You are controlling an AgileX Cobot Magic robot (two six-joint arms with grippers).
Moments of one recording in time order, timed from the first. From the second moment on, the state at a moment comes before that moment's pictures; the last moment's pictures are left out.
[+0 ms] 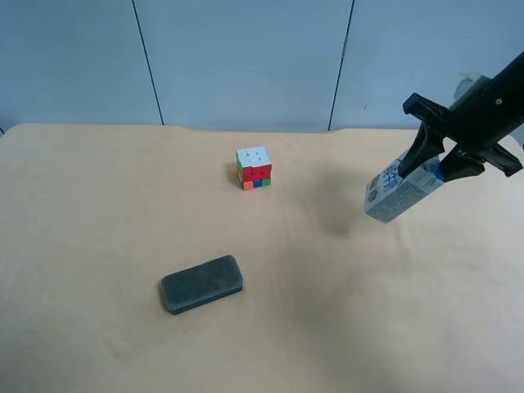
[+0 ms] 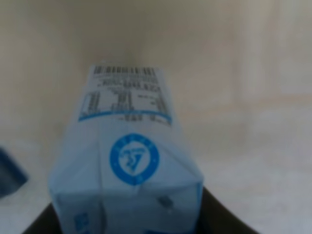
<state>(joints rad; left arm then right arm) 0.11 0.00 -0.51 -0.04 1.05 0.02 -0.07 1.63 -1.12 0.55 1.08 -0.06</state>
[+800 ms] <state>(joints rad) 0.11 0.00 -0.51 -0.04 1.05 0.02 0.12 1.68 -1.12 0.99 1.11 -0.45</state>
